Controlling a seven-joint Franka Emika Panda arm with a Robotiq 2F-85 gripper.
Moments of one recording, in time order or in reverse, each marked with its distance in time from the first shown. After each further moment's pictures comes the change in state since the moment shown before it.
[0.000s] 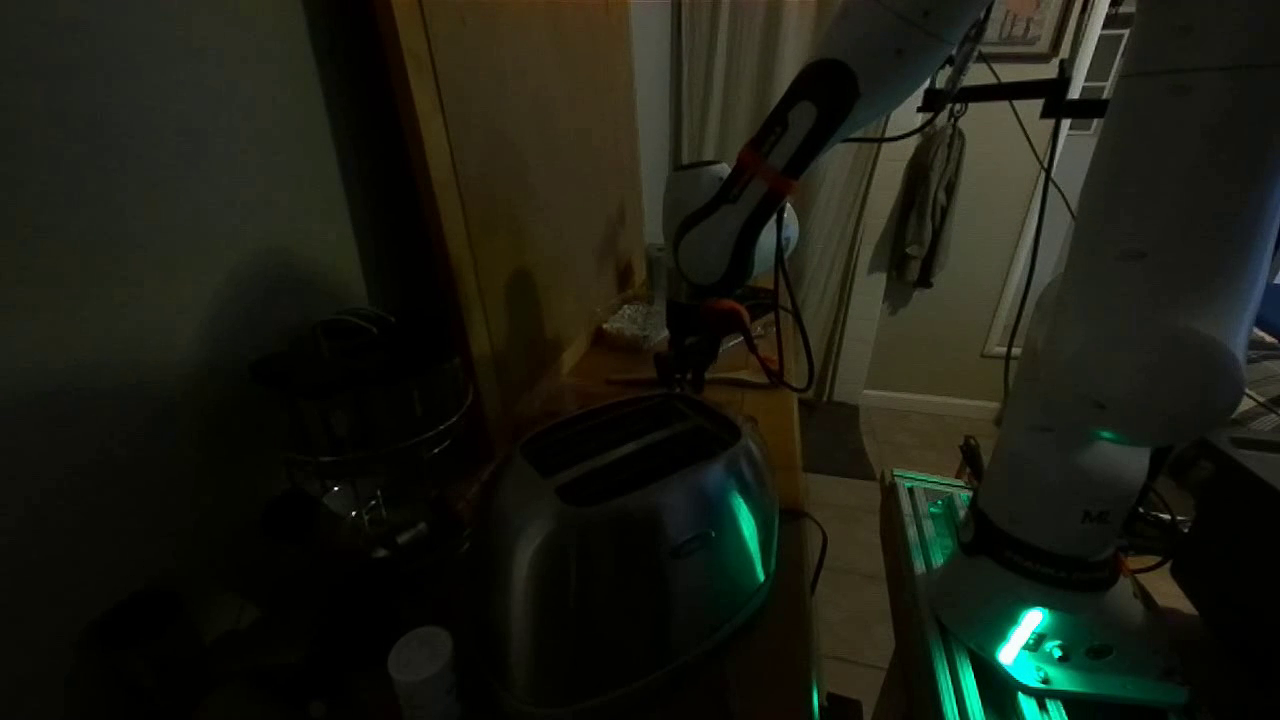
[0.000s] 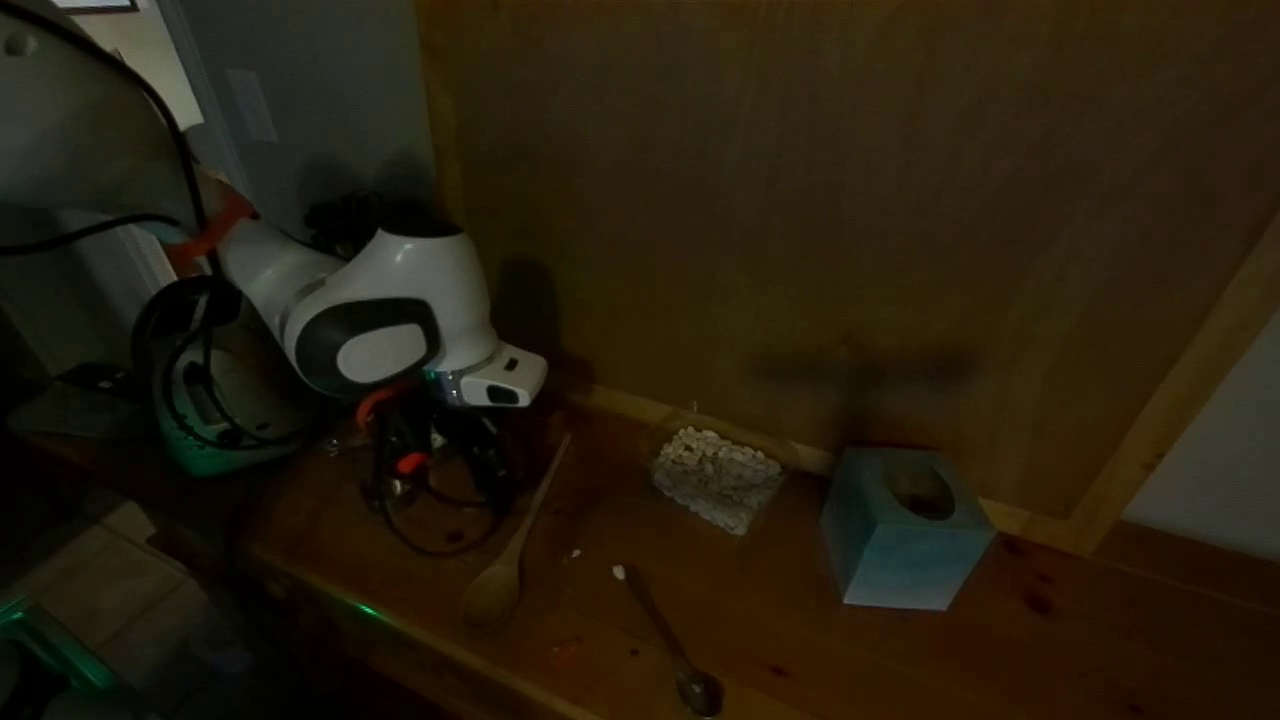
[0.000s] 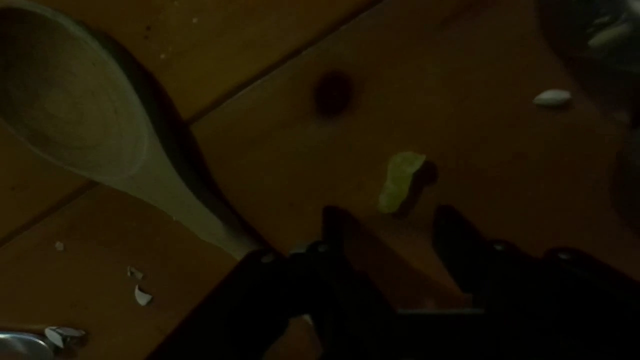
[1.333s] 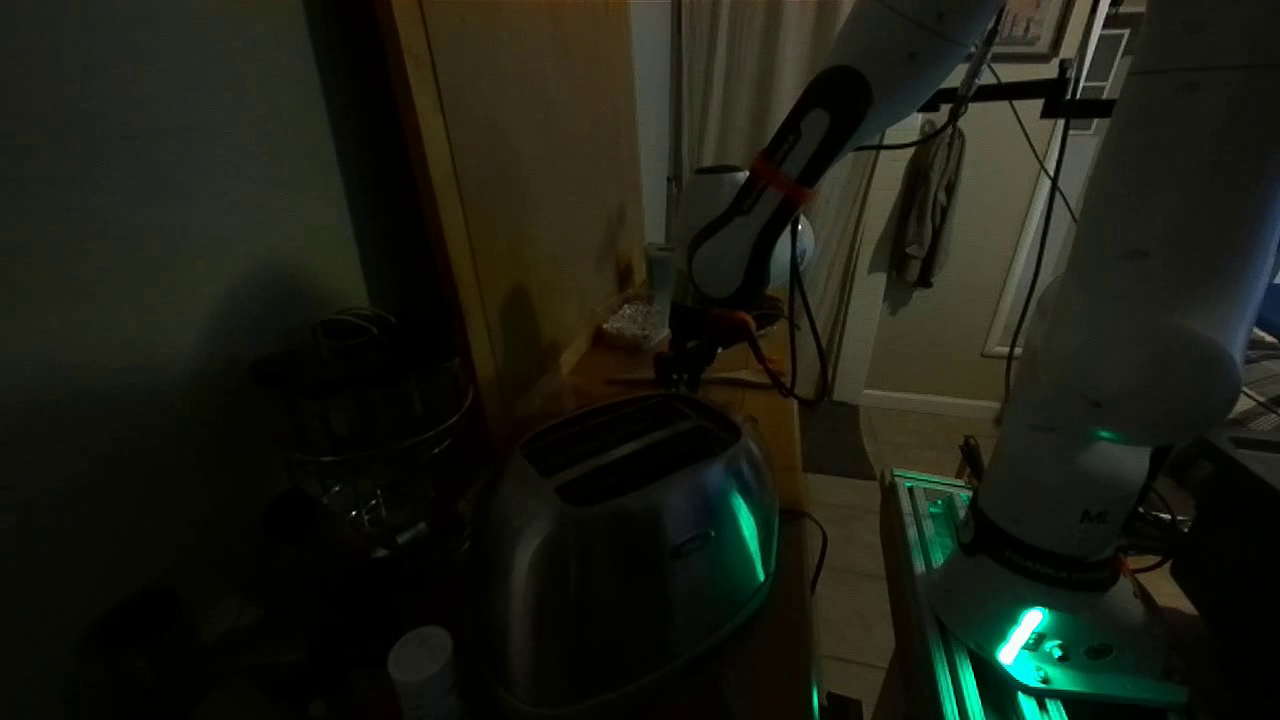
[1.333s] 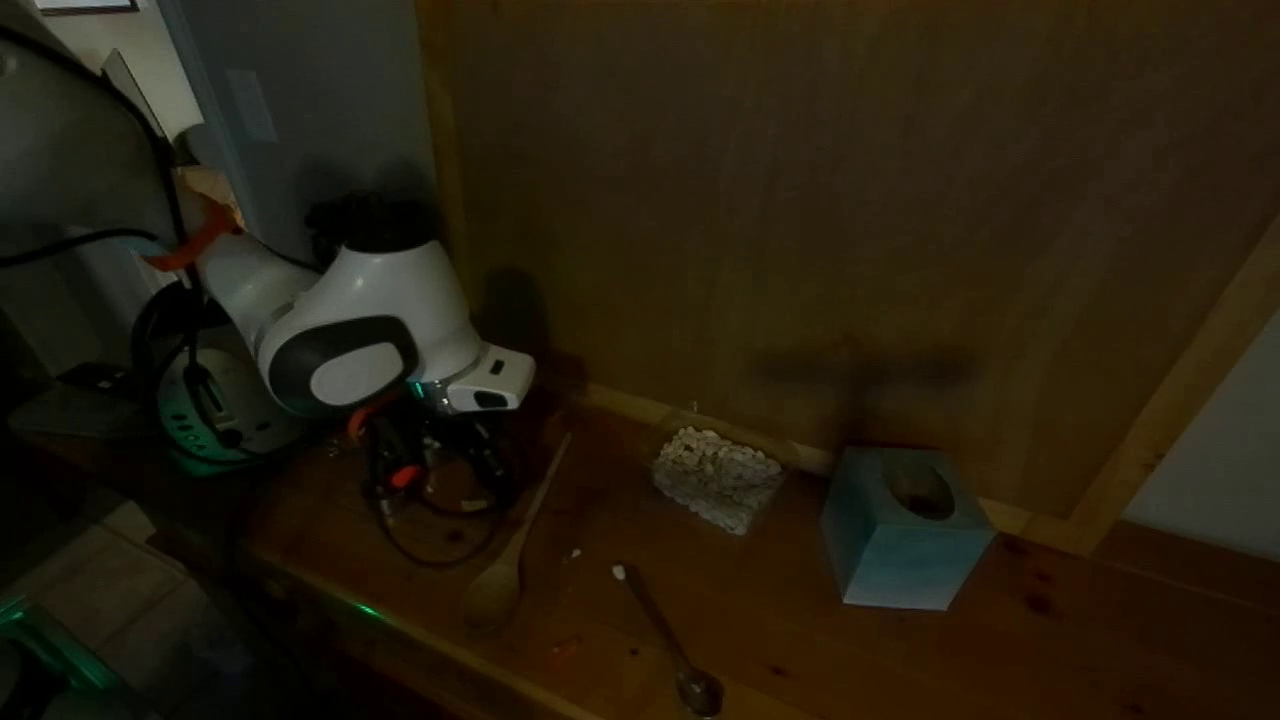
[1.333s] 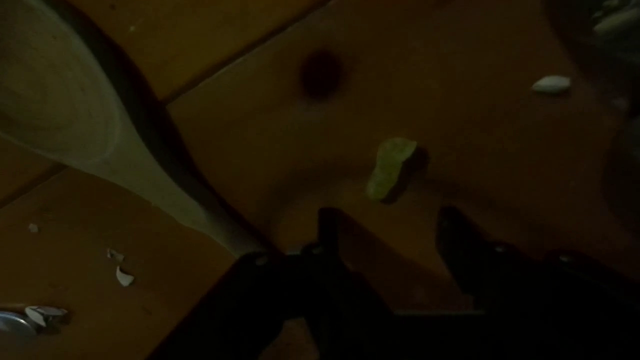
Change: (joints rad) arm -0.017 -0.021 0.015 -0.075 0.018 0.169 -0.038
